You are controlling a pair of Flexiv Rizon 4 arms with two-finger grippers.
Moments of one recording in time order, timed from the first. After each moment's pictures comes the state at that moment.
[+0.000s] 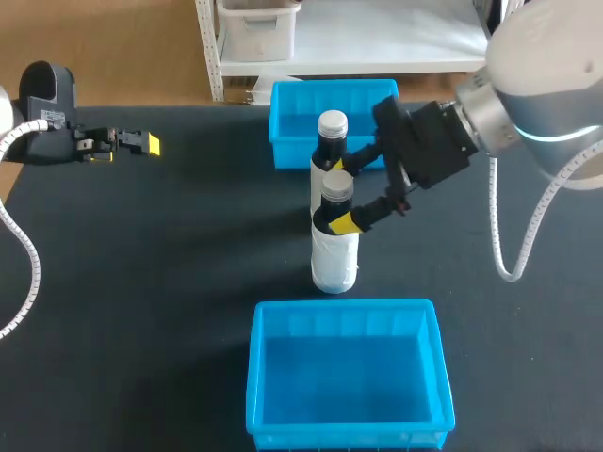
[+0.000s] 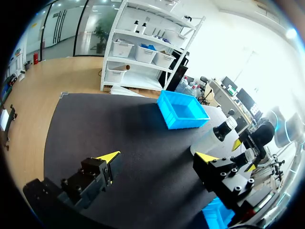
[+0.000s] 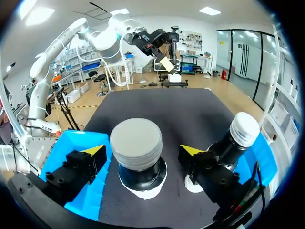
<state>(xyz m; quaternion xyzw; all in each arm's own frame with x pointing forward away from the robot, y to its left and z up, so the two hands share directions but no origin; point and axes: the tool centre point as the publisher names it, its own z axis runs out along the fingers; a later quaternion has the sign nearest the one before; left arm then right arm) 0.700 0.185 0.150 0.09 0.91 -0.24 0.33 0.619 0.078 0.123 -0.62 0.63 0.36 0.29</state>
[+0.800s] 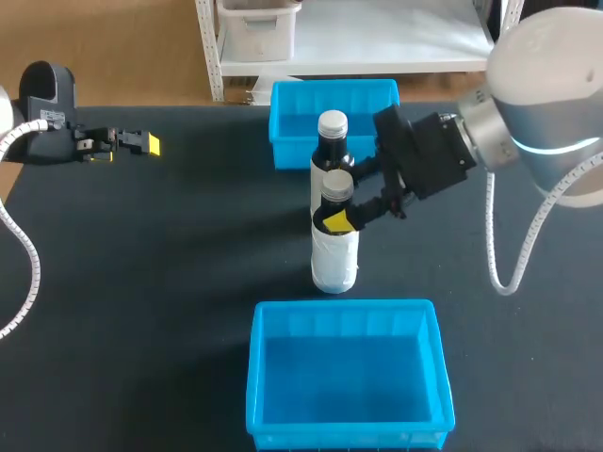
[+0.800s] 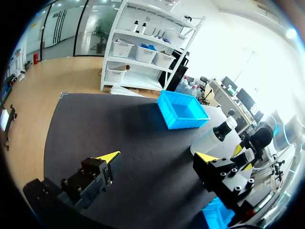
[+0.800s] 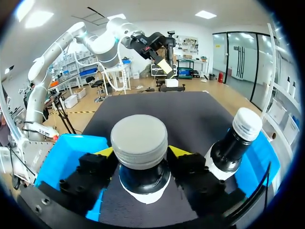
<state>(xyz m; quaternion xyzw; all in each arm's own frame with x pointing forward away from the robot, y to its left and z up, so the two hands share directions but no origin) 0.700 0.185 0.150 0.09 0.91 -0.24 0.33 0.615 0.081 0.118 -0.60 0.63 0.37 0.32</state>
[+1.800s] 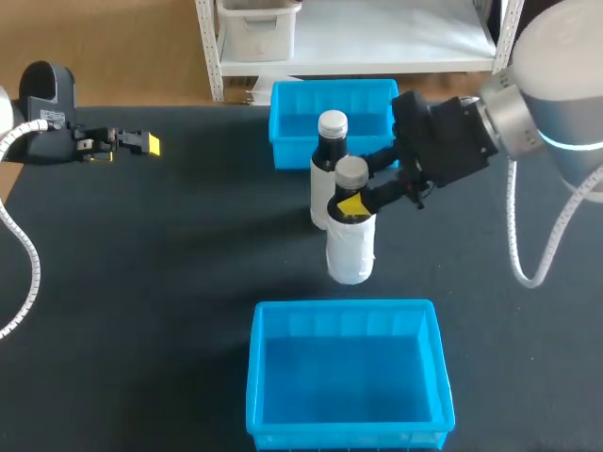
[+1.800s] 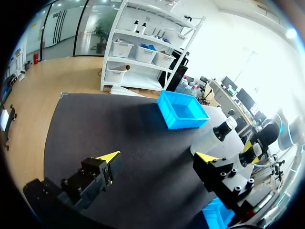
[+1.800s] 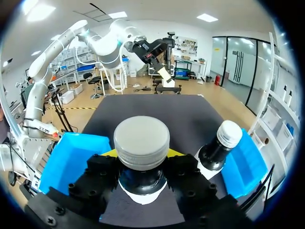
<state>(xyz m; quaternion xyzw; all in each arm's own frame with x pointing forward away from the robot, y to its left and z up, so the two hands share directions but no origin) 0.700 0.185 0.150 0.09 0.91 -0.24 0.33 0.612 0.060 0.148 -0.61 0.63 0.34 0.33</state>
